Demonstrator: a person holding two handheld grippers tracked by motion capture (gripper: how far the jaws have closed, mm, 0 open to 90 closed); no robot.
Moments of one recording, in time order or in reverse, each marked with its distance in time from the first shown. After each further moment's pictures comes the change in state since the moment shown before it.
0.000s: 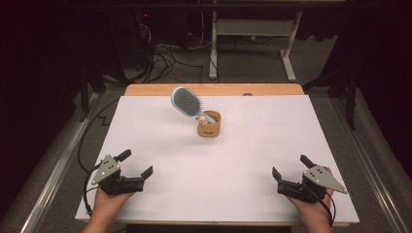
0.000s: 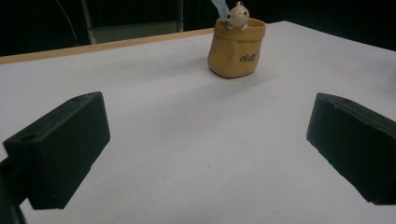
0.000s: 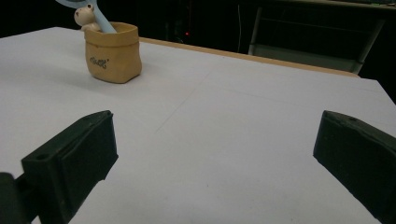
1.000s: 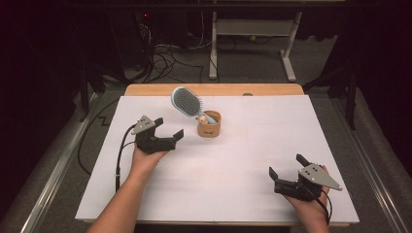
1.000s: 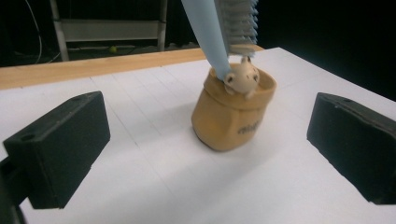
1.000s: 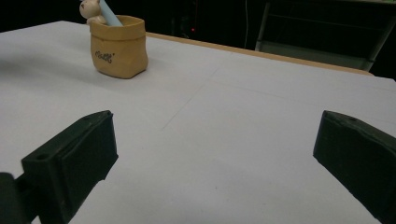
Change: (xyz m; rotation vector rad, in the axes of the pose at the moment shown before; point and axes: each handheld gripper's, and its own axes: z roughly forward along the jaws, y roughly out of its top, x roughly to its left) left arm 0.004 0.060 0.113 0.000 -0.093 -0.109; right arm 0.003 -0.002 0.009 0.017 0.024 -0.008
